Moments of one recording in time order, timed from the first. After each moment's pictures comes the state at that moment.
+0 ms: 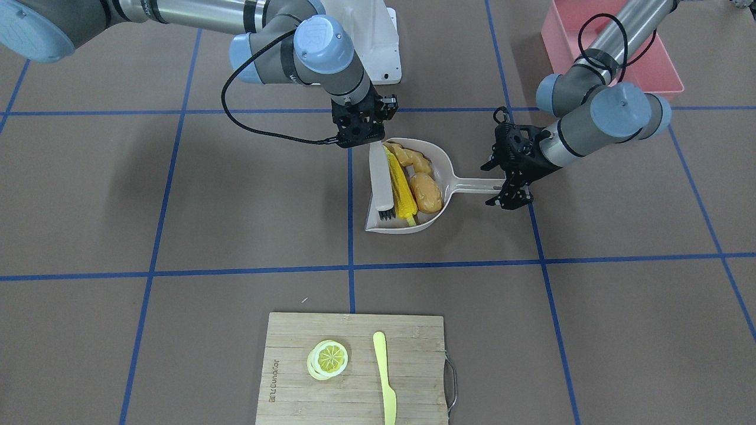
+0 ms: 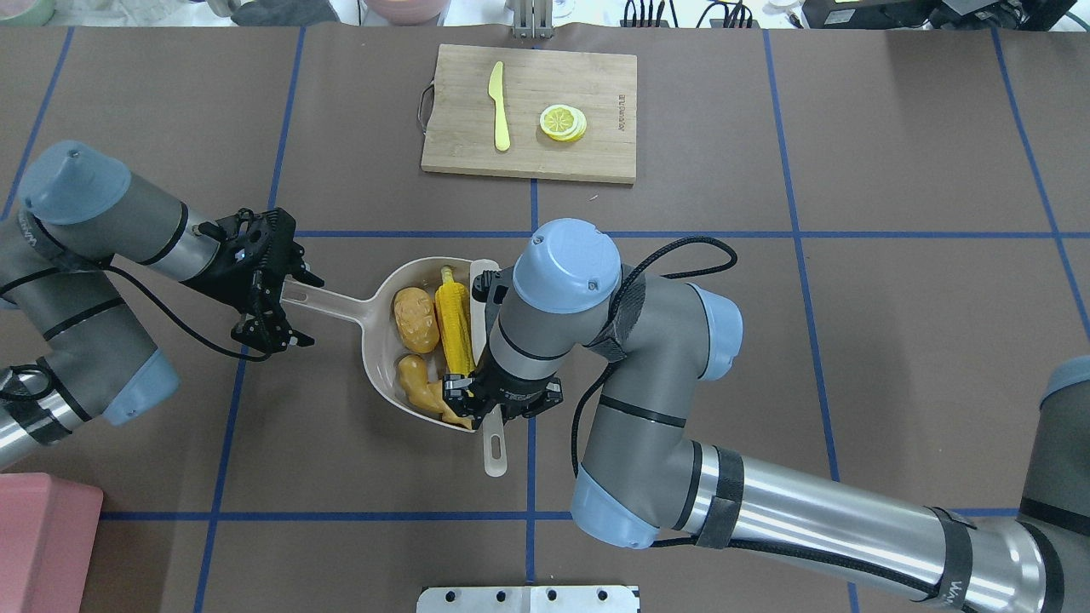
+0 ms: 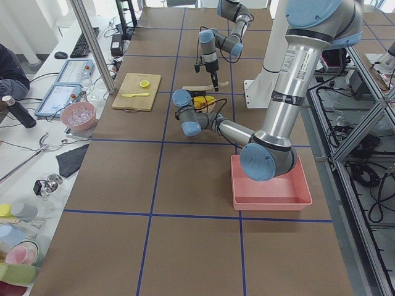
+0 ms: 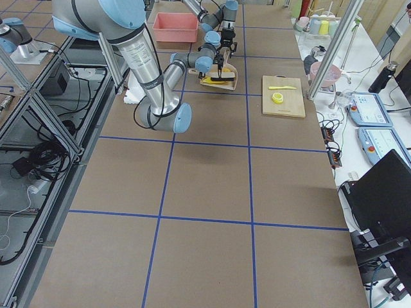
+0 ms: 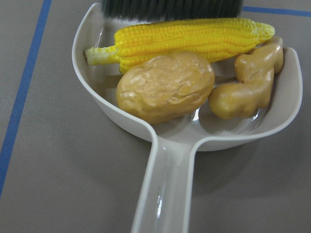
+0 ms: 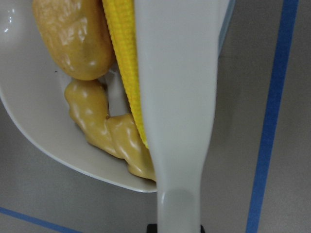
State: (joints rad) left arm -0.78 -1.87 -1.54 -2.38 -2.35 0.32; right arm 0.42 -0.79 1.55 -1.35 2.15 1.30
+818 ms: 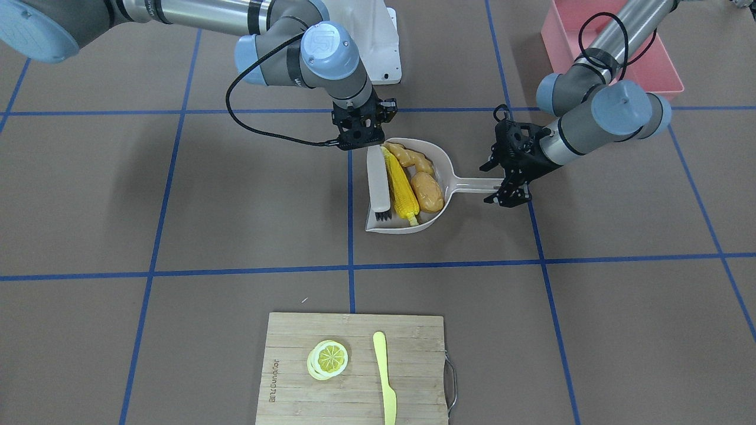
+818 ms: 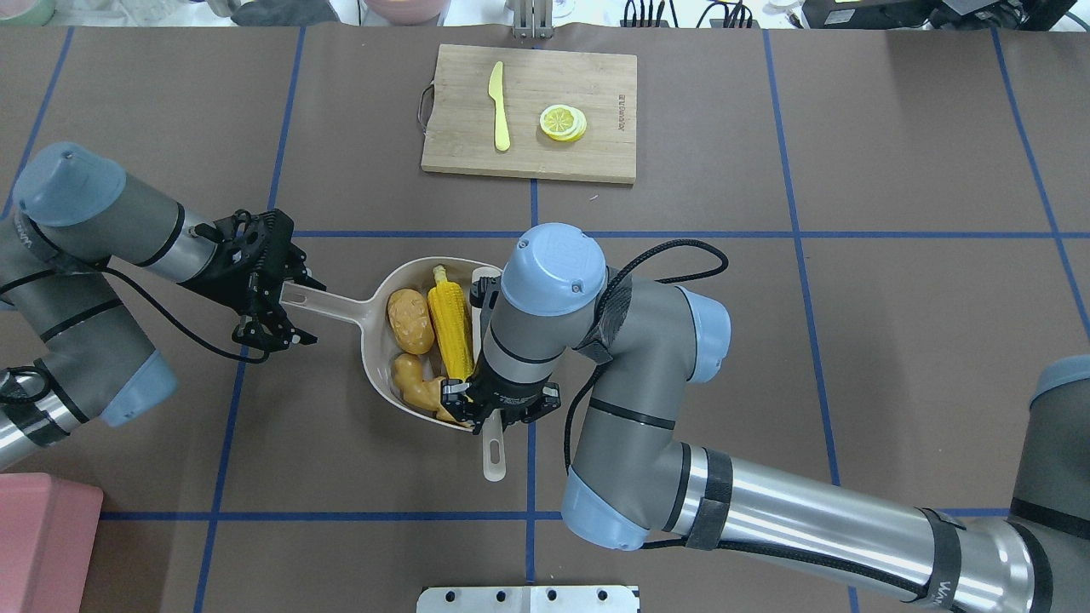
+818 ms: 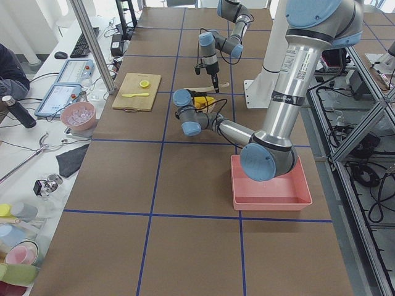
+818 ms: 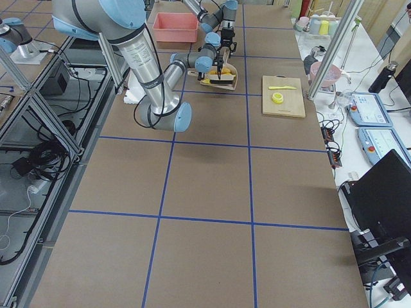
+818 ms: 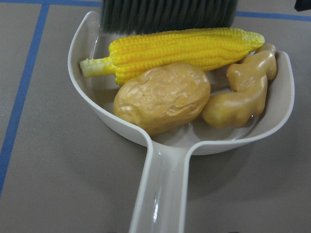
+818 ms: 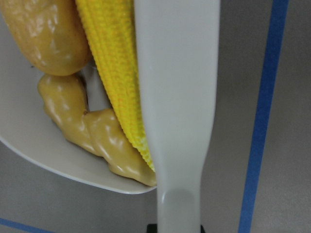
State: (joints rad) left arm -0.78 -1.87 -1.54 -2.39 -2.35 0.32; right arm 0.41 -0.78 1.53 -1.39 2.16 1.30
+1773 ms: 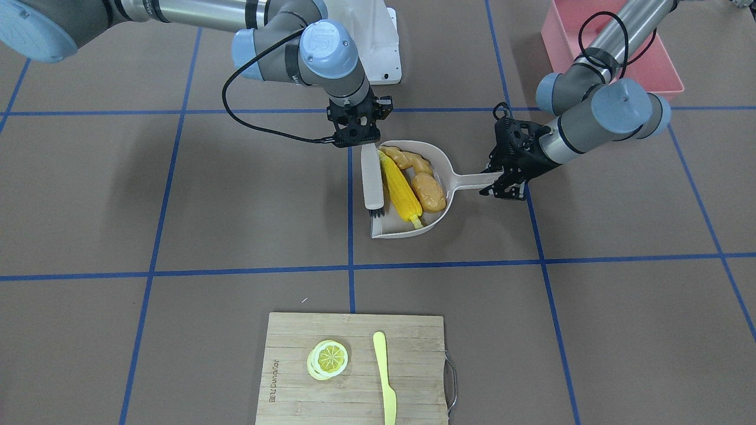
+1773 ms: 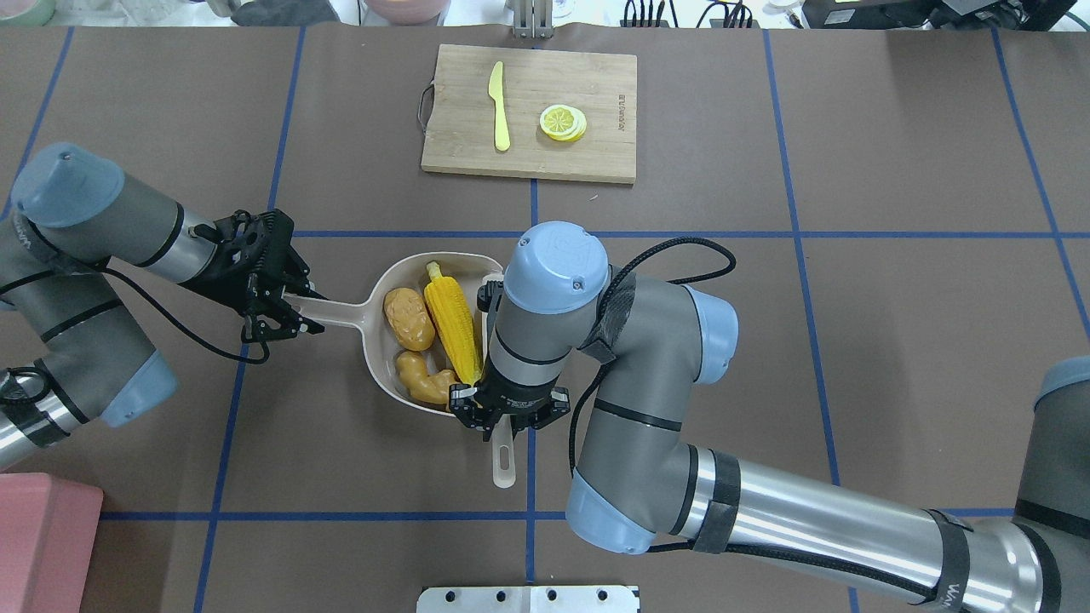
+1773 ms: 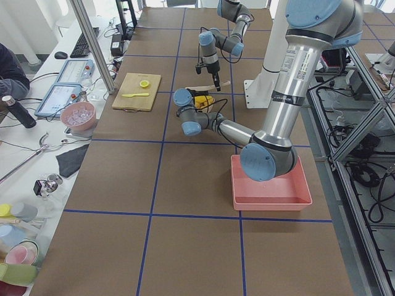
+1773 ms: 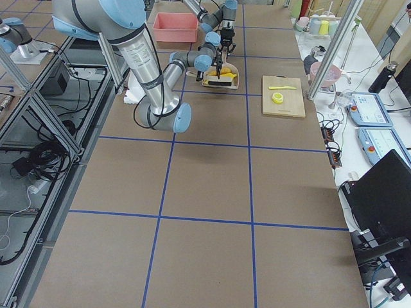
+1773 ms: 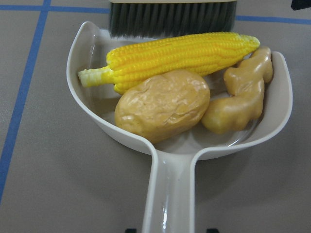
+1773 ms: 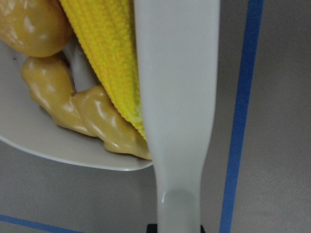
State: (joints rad) left arm -0.78 -1.87 -1.55 -2.41 -2.35 0.32; right arm 0.41 -0.80 1.57 -1.46 2.18 1.29
